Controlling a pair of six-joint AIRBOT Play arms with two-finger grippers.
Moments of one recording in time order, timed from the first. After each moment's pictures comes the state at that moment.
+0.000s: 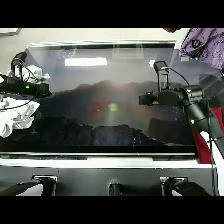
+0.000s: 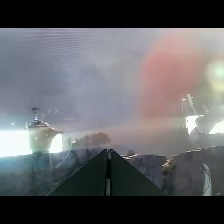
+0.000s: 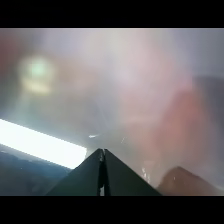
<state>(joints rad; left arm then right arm) 0.04 -1.29 1.41 1.26 -1.25 -1.47 0.28 -1.17 1.17 1.69 -0.91 -1.55</state>
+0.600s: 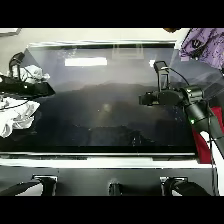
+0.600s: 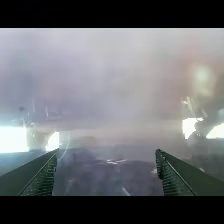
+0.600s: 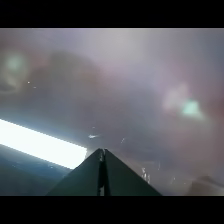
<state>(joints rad) 0.07 -1.28 1.41 1.29 -1.26 -1.54 0.28 -1.17 1.17 1.69 -0.91 -1.55</state>
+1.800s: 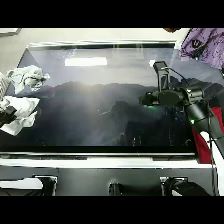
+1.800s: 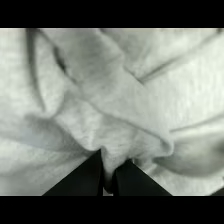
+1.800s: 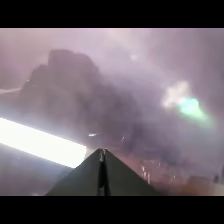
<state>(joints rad) 0.65 -1.57 1.19 1.34 -0.85 -1.63 0.28 -1.17 1.17 1.69 -0.93 -1.55</state>
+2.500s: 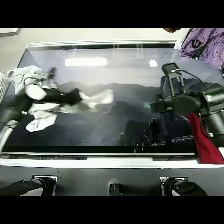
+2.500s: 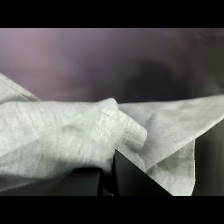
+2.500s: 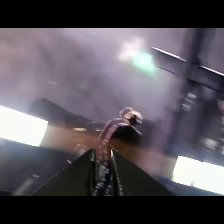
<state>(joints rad) -0.33 -1.36 1.19 1.04 -0.84 -1.80 0.28 -1.00 1.17 1.50 -1.19 -1.56</state>
